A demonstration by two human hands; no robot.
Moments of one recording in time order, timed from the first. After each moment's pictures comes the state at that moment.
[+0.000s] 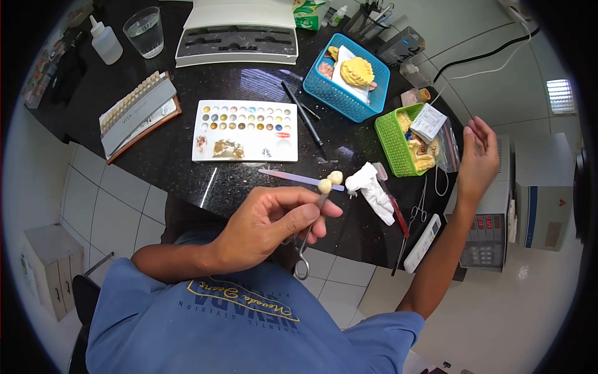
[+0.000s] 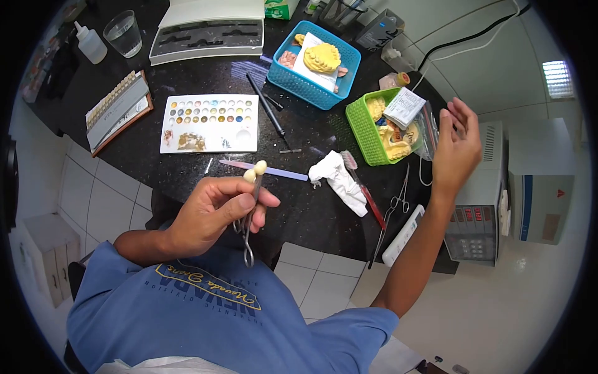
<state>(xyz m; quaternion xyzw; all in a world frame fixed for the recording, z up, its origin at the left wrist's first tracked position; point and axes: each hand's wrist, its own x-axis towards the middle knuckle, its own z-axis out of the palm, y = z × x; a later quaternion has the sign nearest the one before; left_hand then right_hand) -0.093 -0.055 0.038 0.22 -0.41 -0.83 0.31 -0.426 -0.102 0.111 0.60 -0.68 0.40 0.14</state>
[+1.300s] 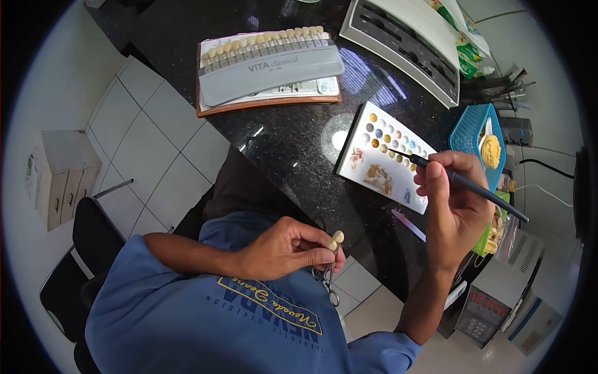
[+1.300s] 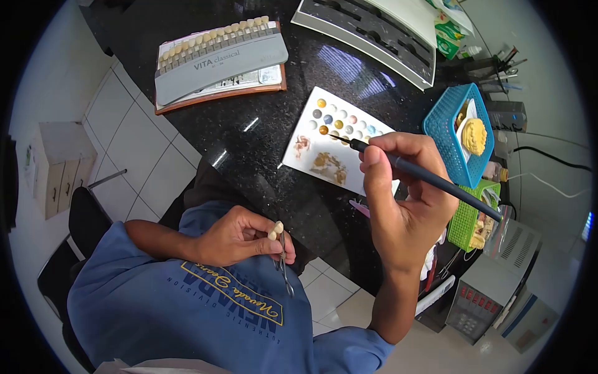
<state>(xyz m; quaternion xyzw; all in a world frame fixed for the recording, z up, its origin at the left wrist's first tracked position) 0.014 -0.029 -0.044 0.24 -0.30 -0.87 0.32 -0.163 -0.126 0.056 0.66 -0.55 0.41 -0.32</state>
